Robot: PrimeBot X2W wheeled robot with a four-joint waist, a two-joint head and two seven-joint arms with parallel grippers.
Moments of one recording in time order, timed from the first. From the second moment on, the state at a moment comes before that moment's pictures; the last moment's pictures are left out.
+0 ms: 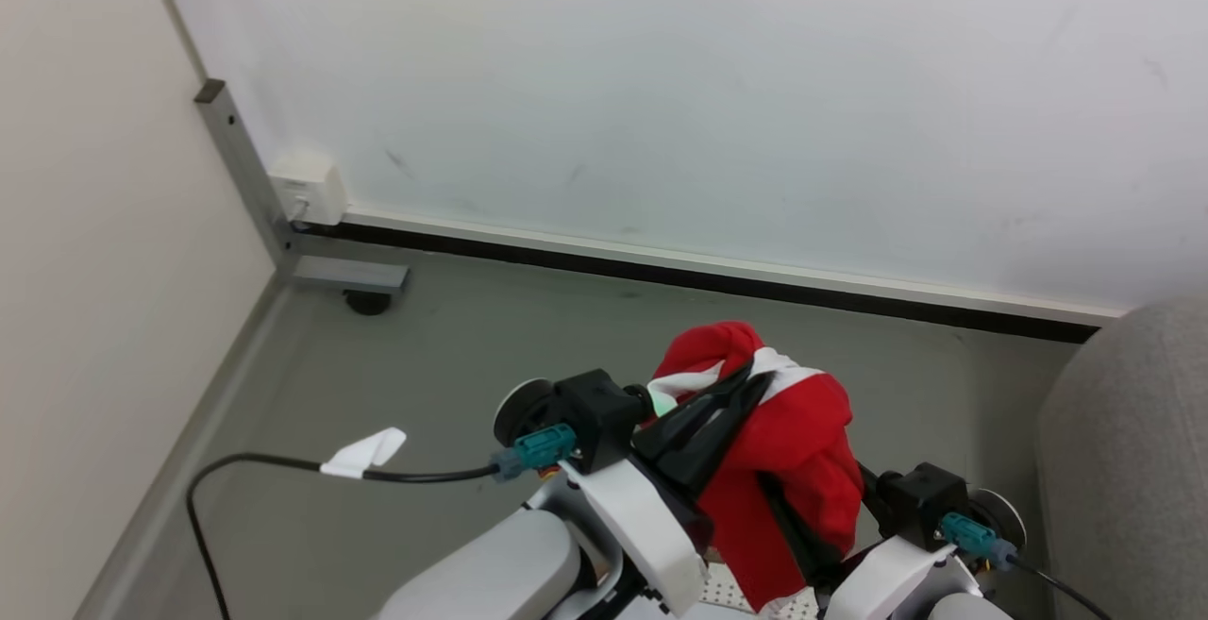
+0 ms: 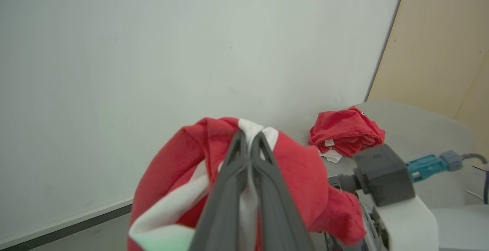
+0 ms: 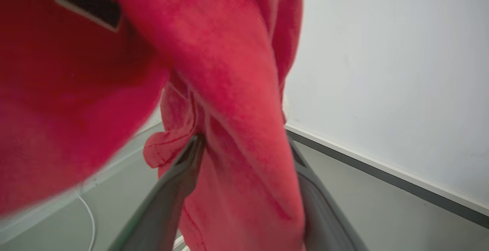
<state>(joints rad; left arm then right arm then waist) -0.65 0.20 -0.99 0.26 -0.67 -0.02 -0.24 -0.40 -0.15 0.64 0.60 0.49 0.13 -0.26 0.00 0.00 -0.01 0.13</state>
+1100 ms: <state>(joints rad) -0.65 0.22 -0.98 0.25 -0.68 0.00 -0.24 -0.42 -0.11 0.53 0.56 0.53 0.13 -0.26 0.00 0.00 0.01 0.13</state>
